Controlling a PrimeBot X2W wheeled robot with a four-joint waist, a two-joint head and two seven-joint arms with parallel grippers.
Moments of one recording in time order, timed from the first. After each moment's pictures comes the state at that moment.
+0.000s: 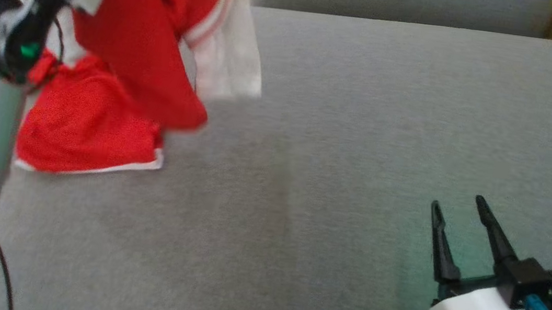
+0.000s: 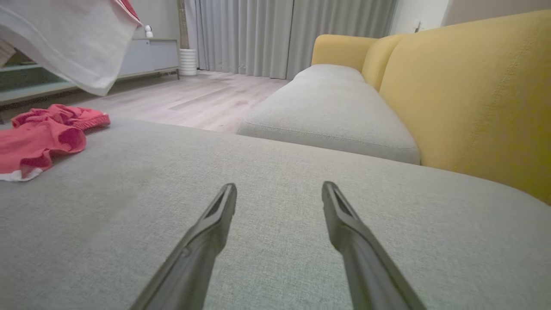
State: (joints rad) left arm -0.89 0.33 -0.28 0.27 -0.46 -0.10 0.13; right arm -0.02 -0.10 0.06 0.23 -0.03 0.13 -0.25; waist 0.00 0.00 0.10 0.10
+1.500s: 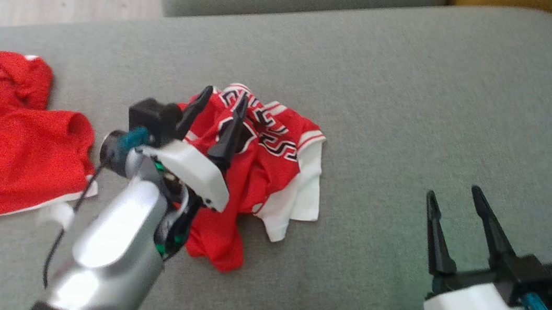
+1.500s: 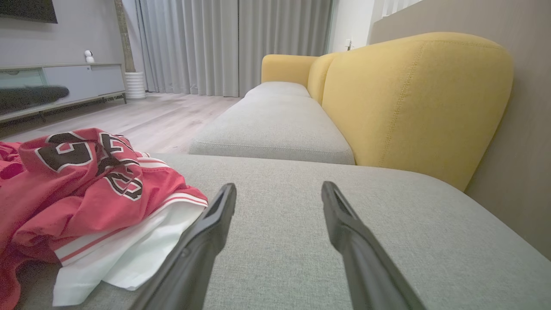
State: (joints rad) left arm -0.53 0.08 -0.54 0.58 -0.48 -0.02 -0.22; right arm -0.04 -0.07 0.08 0.18 -0.02 0.13 -0.25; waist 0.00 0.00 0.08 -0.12
